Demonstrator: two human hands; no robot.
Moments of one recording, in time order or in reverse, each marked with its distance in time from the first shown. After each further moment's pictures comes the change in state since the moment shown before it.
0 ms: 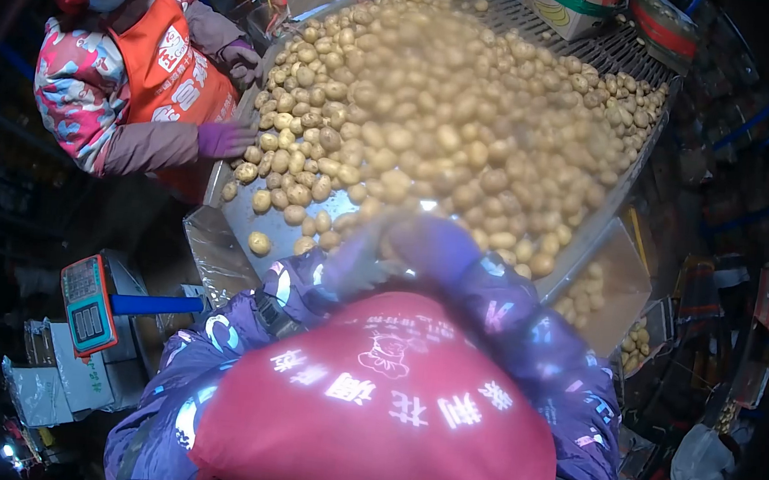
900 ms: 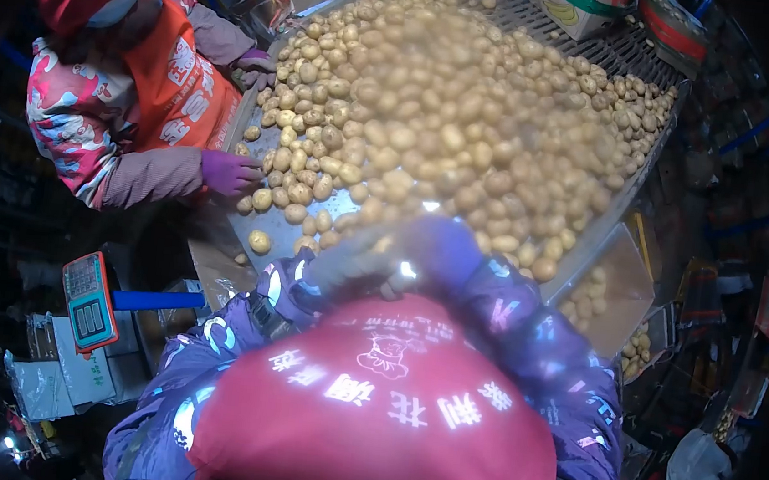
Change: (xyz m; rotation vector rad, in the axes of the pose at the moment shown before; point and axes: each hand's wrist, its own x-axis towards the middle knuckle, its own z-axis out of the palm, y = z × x) left_hand -0.001 0.014 -0.026 -1.076 -0.376 -0.368; right_hand 0.009 -0.013 -0.028 0.198 0.110 -0.221
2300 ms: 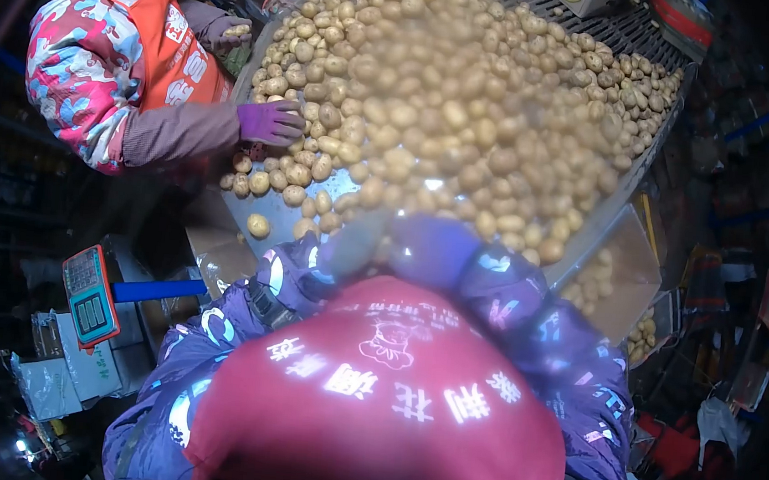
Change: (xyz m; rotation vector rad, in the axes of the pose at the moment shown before) left_hand 0.030 -0.105 -0.114 0.861 0.156 0.602; right_hand -0.007 -0.019 0.012 0.177 -0.316 0.419
